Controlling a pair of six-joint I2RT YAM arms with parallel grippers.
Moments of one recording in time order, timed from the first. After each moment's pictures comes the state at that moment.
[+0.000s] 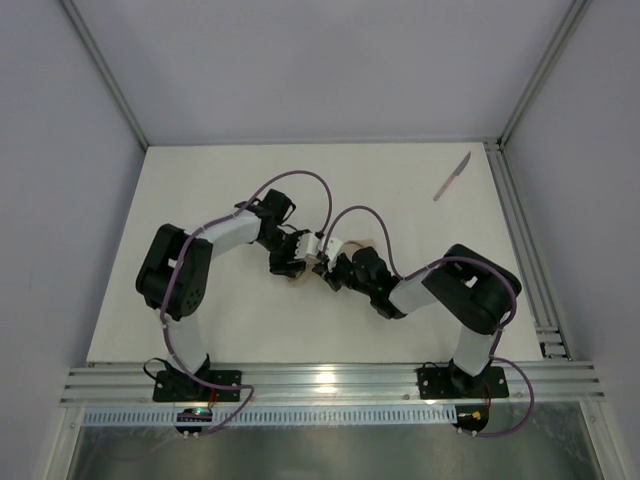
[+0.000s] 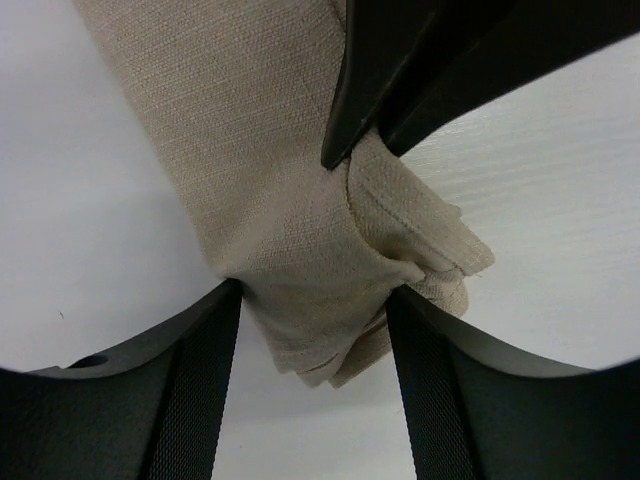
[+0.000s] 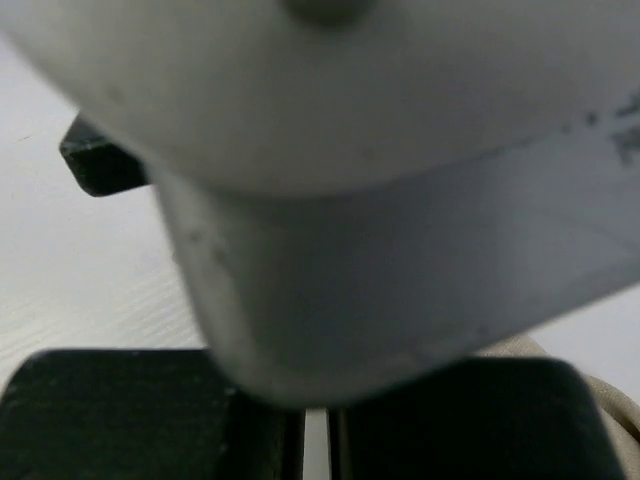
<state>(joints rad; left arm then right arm) -0.47 1.86 1.21 -0.67 0.55 1.22 0.82 1.79 0.56 0.97 -0.18 -0.16</state>
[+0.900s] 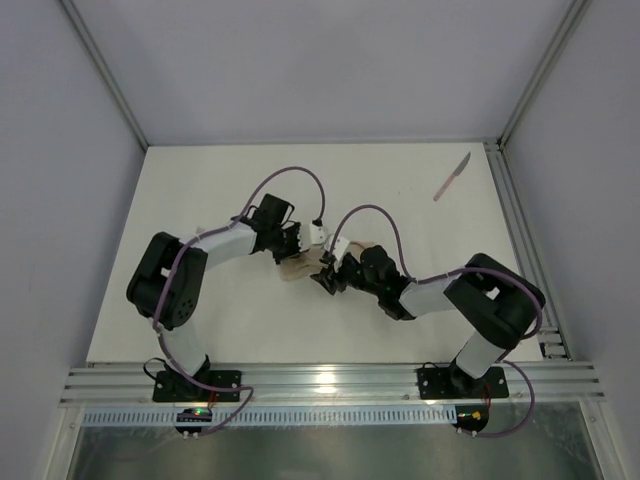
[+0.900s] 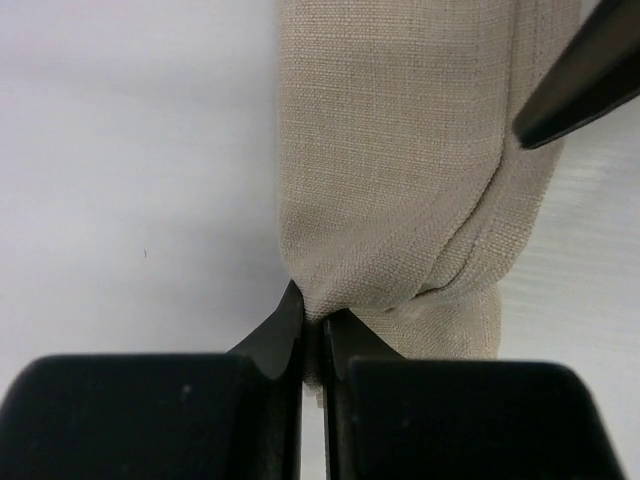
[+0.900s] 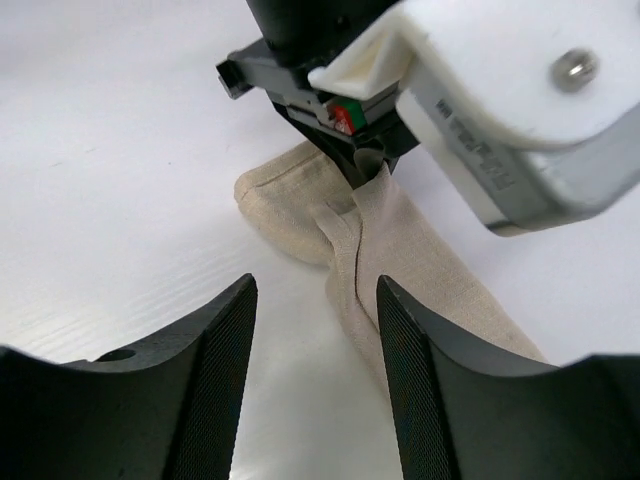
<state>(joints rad) -0.49 1.79 1.07 -0.31 0.41 0.88 0.80 1.67 0.52 0.90 -0.24 -0.16</state>
